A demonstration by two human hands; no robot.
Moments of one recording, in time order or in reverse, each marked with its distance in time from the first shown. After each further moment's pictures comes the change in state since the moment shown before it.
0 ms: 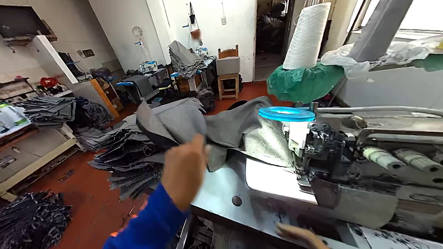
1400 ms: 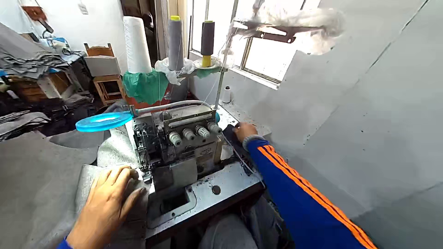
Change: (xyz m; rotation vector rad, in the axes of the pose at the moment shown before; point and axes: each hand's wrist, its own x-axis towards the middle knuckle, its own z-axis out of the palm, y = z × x) left_hand -0.004 0.073 0.143 -0.403 -0.038 0.485; right_hand 0.049 0.066 -0.297 -0.885 0.436 1.002
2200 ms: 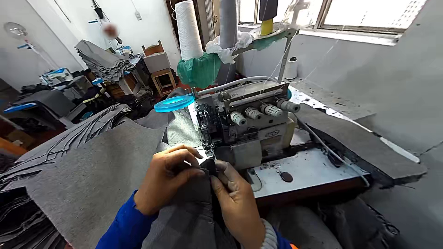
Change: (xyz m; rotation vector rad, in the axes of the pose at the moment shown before) left_hand 0.022 0.014 -0.068 -0.689 -0.077 0.060; right_hand -0.269 -0.165 0.093 1.281 0.032 -0.590
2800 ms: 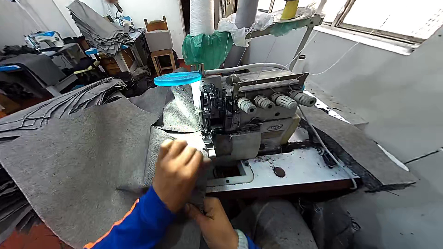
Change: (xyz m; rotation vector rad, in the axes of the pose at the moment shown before) left_hand -0.027 -0.009 0.062 0.935 0.219 0.090; right_hand -0.071 0.036 0.002 0.156 -0.372 0.336
